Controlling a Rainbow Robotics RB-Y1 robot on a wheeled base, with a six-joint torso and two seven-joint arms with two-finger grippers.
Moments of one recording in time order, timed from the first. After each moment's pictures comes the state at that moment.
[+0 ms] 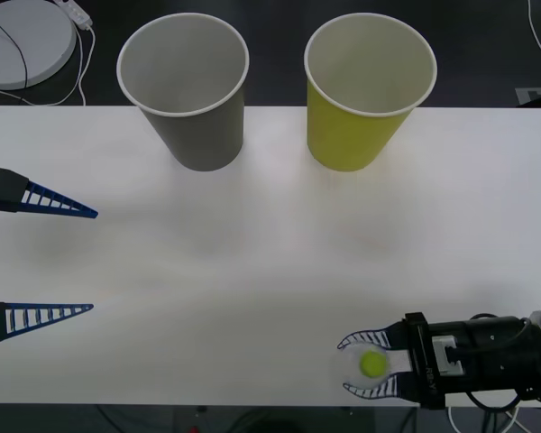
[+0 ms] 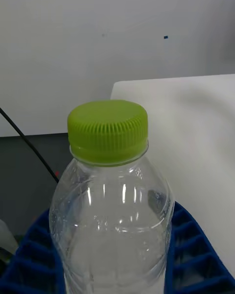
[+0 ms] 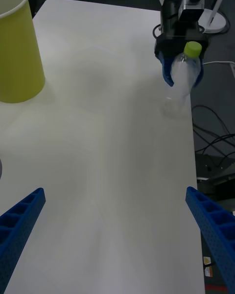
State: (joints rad) right arm -0.01 -0.76 0.42 -1.41 0.95 -1.30 0.67; left arm 0.24 1.18 0.34 -2.11 -1.09 -1.22 0.24
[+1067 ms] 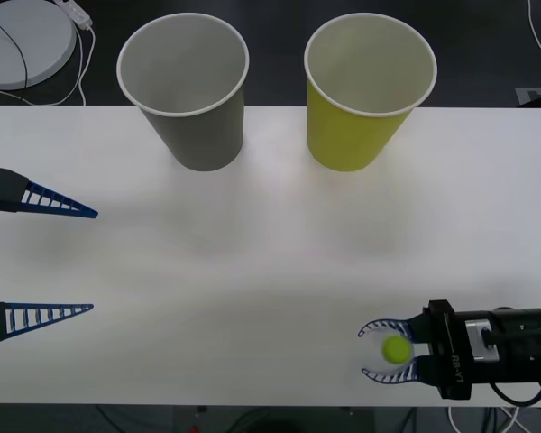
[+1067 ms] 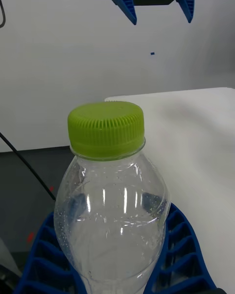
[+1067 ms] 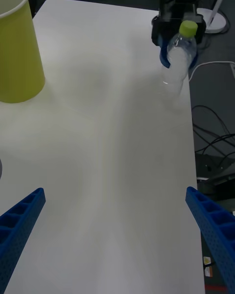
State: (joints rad) right arm -0.01 -0.84 0.41 -1.42 0.80 -1.33 0.68; left arm 0.24 1.18 0.34 -2.11 -1.09 -1.22 0.24
